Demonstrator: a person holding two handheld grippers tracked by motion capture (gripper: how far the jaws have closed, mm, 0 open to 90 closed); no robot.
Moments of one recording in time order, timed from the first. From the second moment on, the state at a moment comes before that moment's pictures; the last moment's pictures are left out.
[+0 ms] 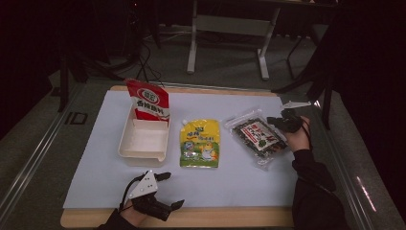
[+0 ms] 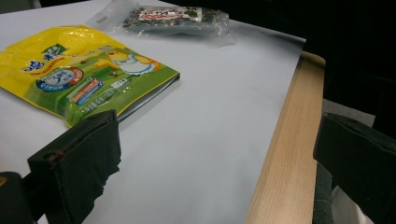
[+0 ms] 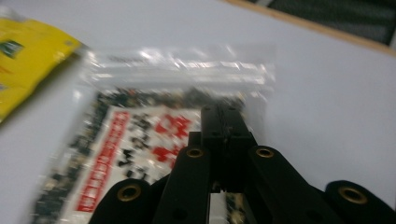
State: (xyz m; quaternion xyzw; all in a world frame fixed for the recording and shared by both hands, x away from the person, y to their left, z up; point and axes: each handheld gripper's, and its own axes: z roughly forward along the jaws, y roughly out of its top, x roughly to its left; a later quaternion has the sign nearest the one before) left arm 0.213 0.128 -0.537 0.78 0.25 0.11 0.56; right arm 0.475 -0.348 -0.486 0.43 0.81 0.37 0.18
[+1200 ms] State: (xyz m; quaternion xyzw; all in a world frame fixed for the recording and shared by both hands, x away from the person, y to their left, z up) left arm 0.212 0.126 -0.537 0.79 0.25 0.11 0.55; right arm 0.450 -0.374 -0.536 0.50 0.80 0.30 0.16
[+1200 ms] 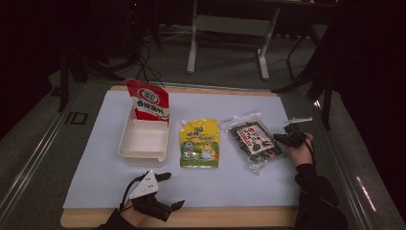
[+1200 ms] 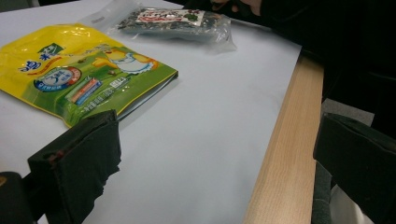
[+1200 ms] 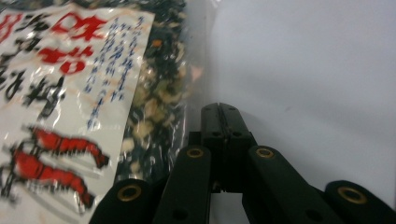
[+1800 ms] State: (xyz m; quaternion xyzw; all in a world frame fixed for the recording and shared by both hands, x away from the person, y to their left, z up) left arm 0.212 0.124 -0.535 0.79 0.24 0.11 0.55; right arm 0.395 -0.352 -0.536 0.47 0.82 0.32 0.12
